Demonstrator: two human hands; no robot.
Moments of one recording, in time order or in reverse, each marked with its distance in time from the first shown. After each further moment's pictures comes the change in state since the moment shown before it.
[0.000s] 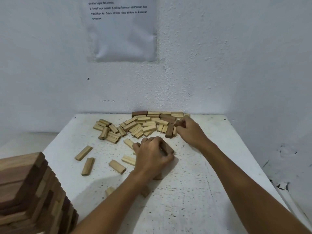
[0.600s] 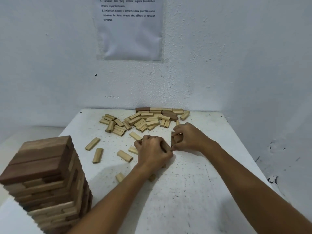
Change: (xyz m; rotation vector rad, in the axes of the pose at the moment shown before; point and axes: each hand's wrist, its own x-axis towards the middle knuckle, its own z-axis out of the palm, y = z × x) left_hand -0.021 0.000 -0.015 -0.019 -0.028 -0.035; right_hand -0.032 -0.002 -0.002 -0.447 -0.254 -0.214
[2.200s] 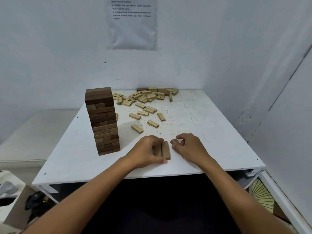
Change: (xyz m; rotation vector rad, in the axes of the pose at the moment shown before) left_hand -0.177 -0.028 -0.086 -0.073 -0.454 0.267; right_hand -0.231 -0.128 0.056 0.316 0.190 0.428
